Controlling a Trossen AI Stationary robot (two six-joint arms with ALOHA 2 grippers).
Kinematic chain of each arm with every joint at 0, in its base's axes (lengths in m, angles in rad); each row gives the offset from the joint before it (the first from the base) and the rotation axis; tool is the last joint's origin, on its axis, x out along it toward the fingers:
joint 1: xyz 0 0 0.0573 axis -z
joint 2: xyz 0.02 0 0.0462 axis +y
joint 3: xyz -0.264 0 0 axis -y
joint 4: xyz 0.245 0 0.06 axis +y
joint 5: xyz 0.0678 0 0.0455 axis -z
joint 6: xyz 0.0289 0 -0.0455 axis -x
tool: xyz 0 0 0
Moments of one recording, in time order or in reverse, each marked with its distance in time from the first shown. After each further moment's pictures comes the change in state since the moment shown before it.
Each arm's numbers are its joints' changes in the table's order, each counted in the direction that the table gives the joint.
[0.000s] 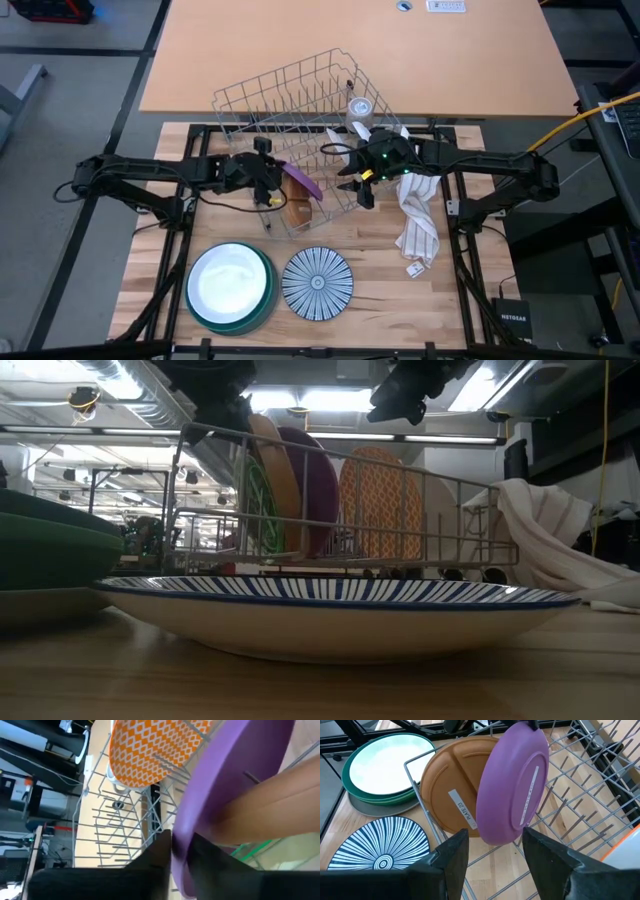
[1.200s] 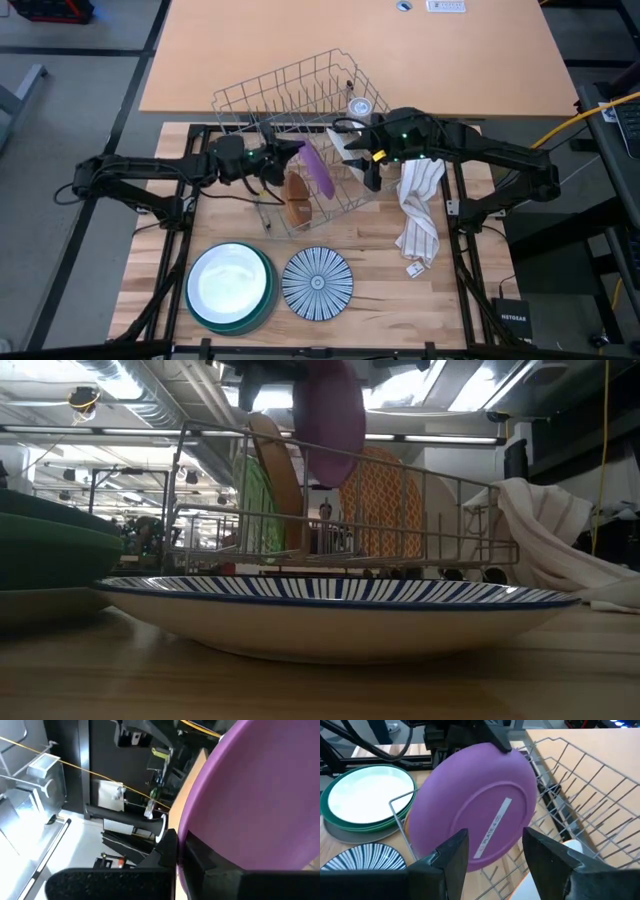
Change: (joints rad) left arm -0.051 -0.001 0.001 -0.578 0.192 -0.524; right arm 0.000 -0.009 0.303 0.217 0.149 0.064
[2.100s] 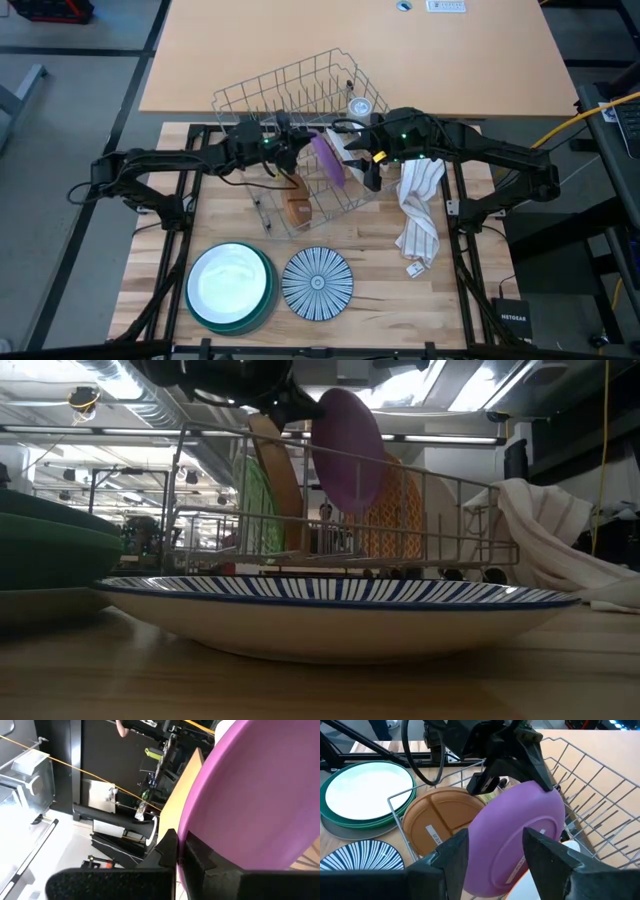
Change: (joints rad) left arm -0.177 0.172 0.002 -0.142 0.219 0.031; right arm 0.001 0.002 0.001 0.005 0.000 0.025
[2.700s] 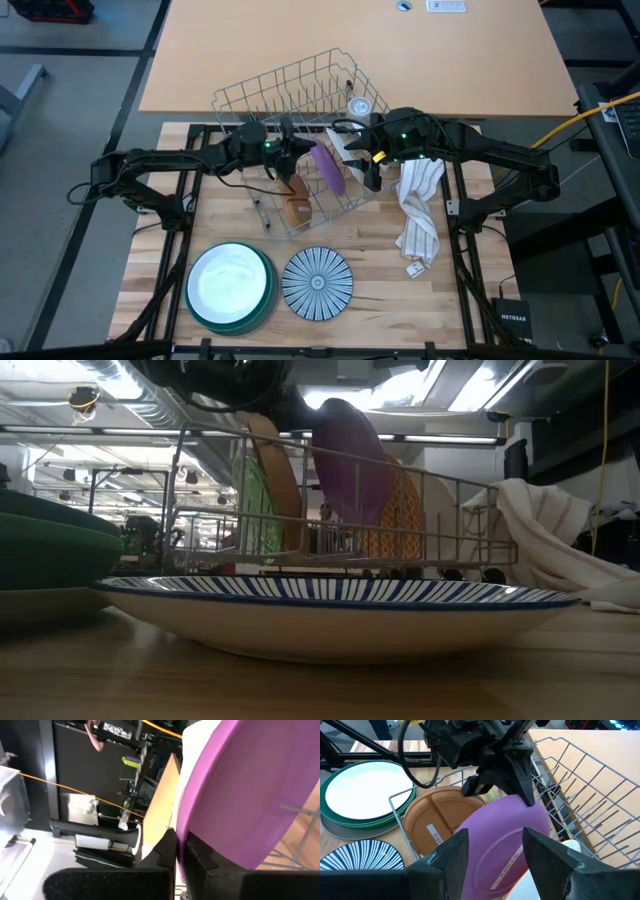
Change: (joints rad) left arm -0.012 -0.002 0.000 0.107 0.071 -0.063; right arm 0.000 0.000 0.000 0.001 -0.001 0.001
